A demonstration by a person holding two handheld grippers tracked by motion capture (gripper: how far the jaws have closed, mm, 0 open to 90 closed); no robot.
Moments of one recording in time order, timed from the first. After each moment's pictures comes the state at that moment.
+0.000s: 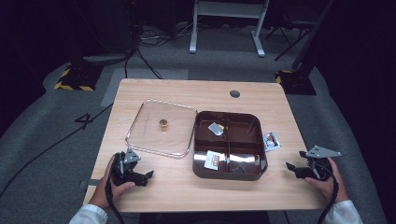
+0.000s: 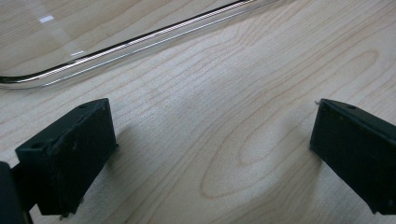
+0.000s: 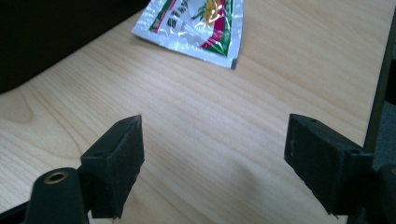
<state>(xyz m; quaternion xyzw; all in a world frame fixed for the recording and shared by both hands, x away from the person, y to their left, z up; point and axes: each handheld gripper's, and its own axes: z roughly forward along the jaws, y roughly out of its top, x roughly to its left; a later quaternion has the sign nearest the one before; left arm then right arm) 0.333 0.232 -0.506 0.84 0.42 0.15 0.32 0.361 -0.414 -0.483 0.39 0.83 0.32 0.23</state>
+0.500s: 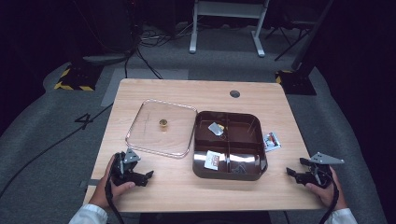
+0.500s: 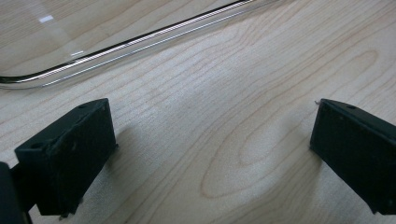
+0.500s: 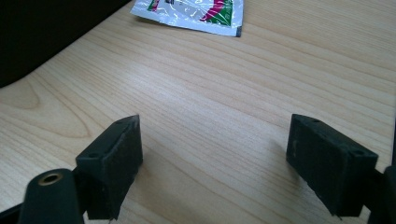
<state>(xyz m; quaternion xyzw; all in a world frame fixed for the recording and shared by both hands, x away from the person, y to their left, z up) 0.333 0.232 -0.506 0.84 0.42 0.15 0.32 0.348 -0.423 -0.504 0.44 0.80 0.35 0.20</state>
